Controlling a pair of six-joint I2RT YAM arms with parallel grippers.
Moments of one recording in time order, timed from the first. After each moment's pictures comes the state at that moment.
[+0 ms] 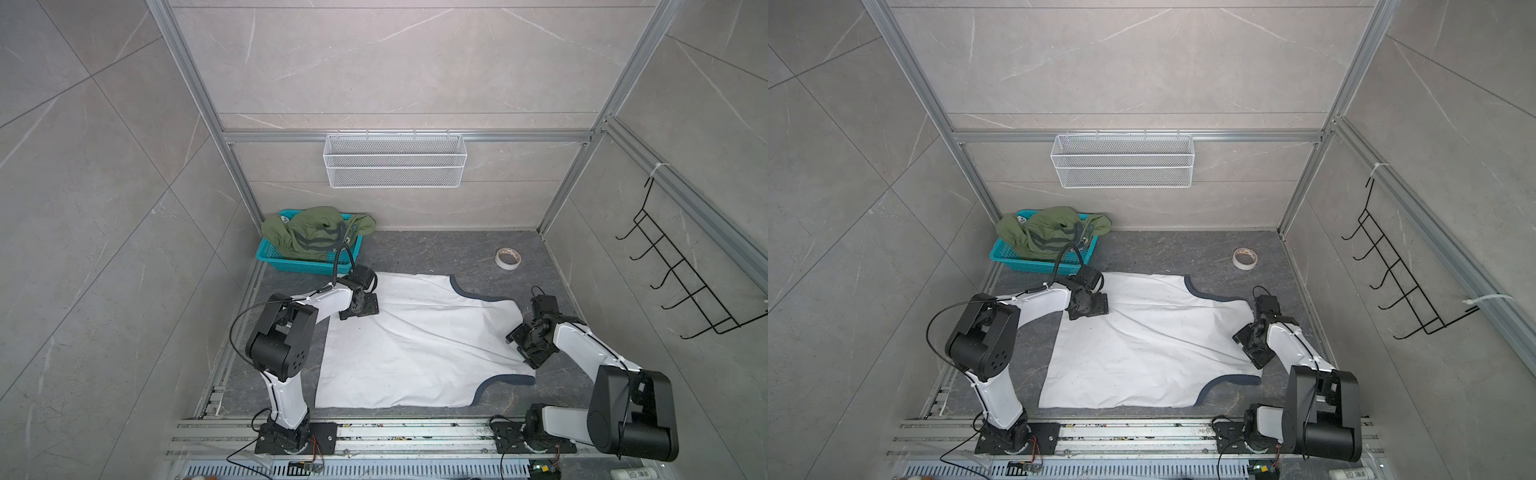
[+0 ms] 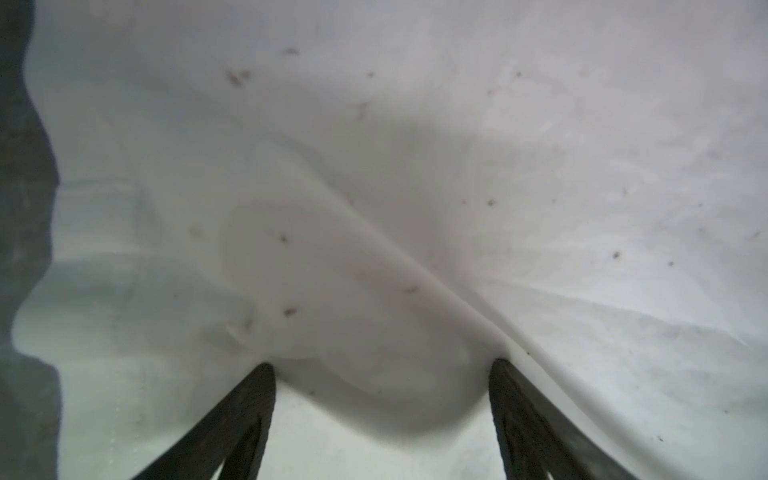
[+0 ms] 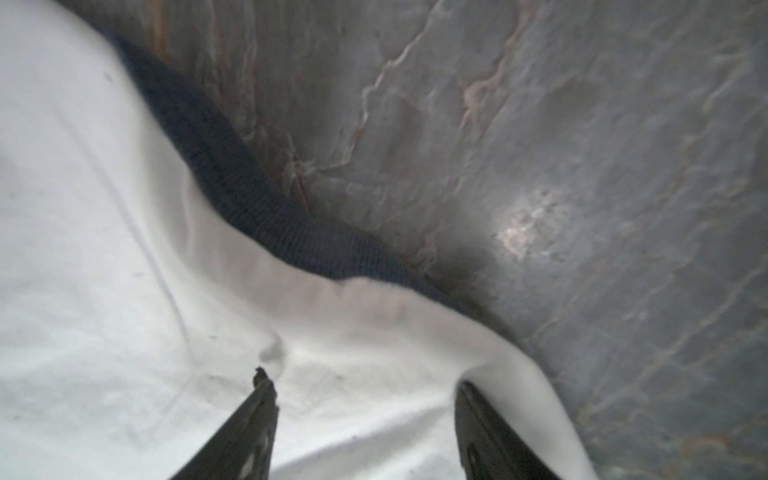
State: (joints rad) left arm -0.46 1.87 1.17 -0.51 -0.10 -0.54; right arm -0.15 1.31 0.66 -0.73 -0.06 0.78
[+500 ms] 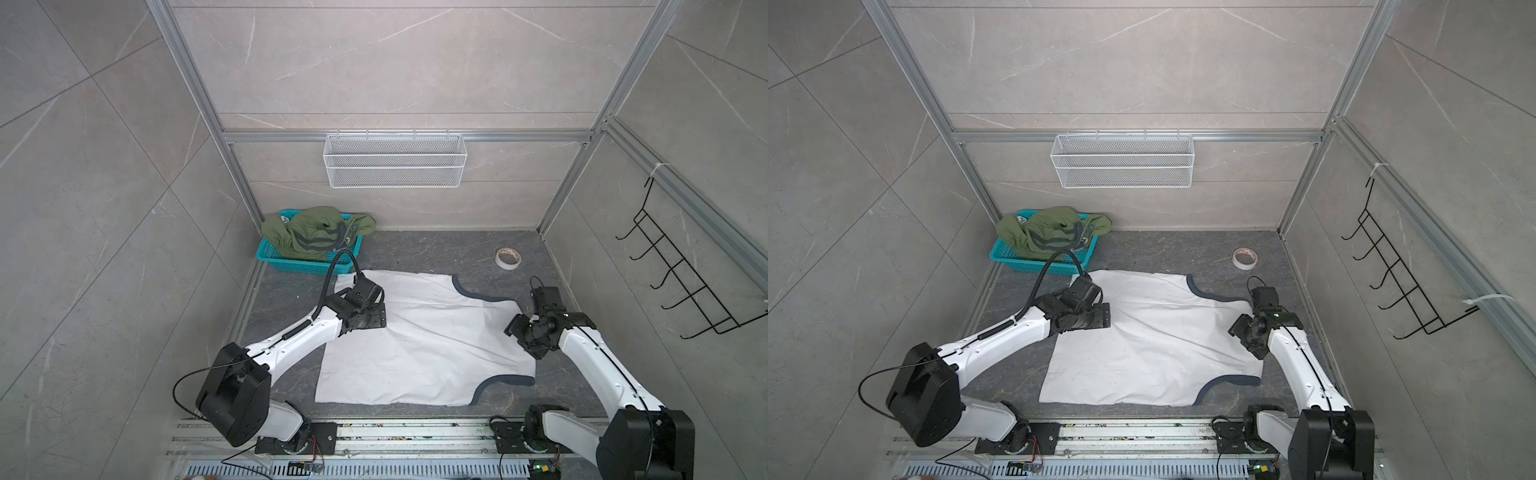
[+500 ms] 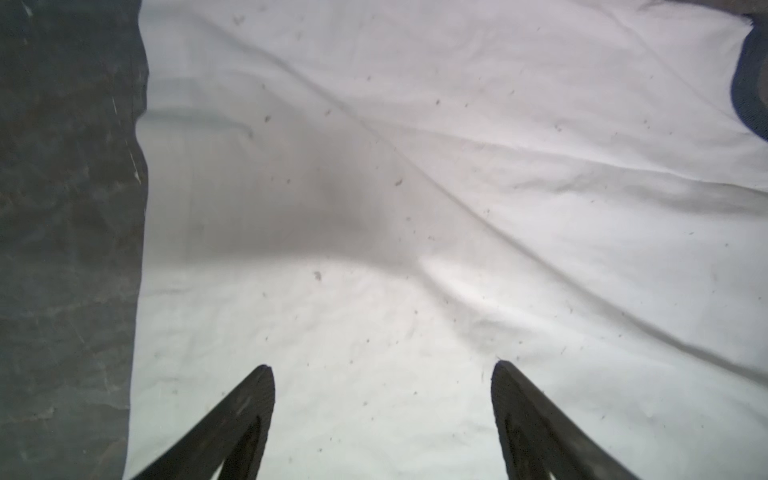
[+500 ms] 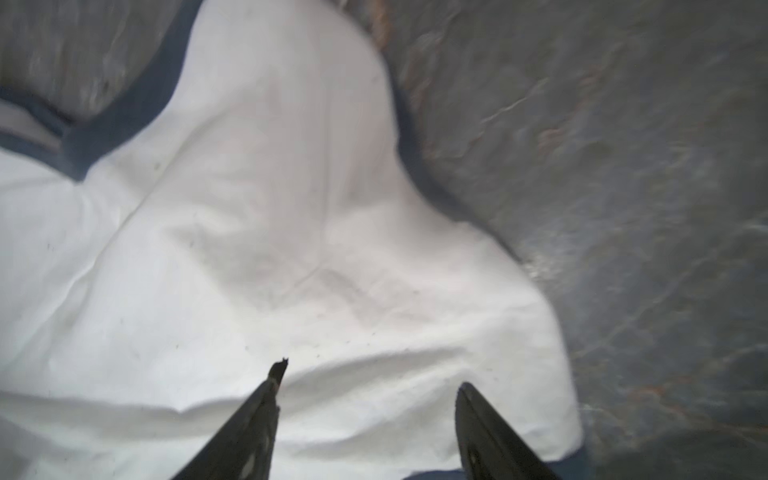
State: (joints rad) left arm -0.64 1.40 0.93 -0.62 -0.14 -0.66; right arm 0.03 1.16 0.76 -0.84 -0.08 0.68
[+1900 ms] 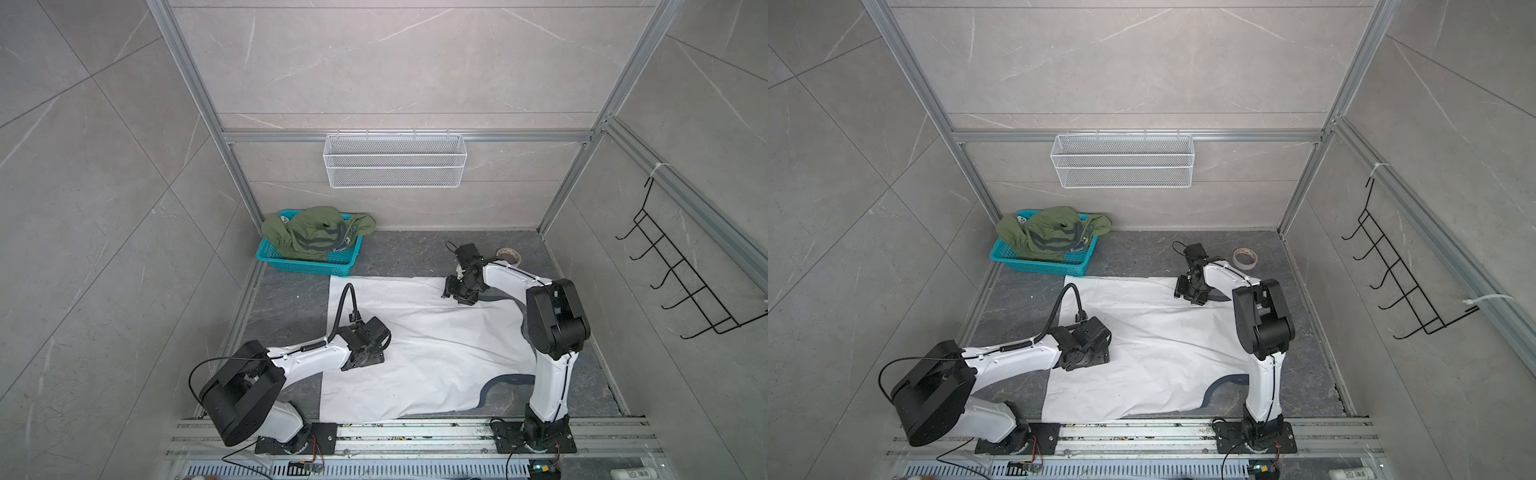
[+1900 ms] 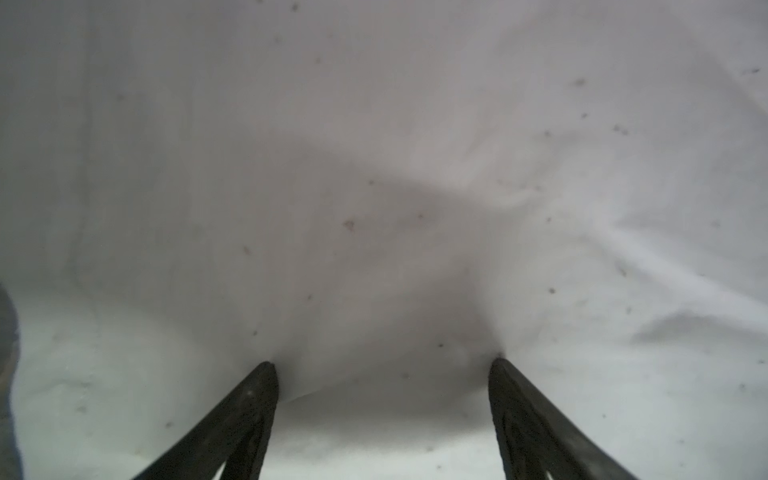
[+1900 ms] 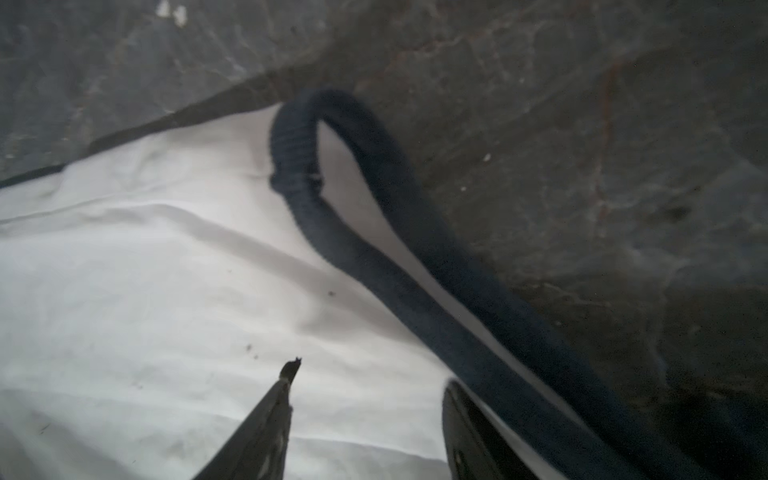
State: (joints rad) left arm -0.85 1.41 0.66 -0.56 -0.24 -0.99; right arm 0.29 2.03 1.43 -0.69 -0.15 0.53
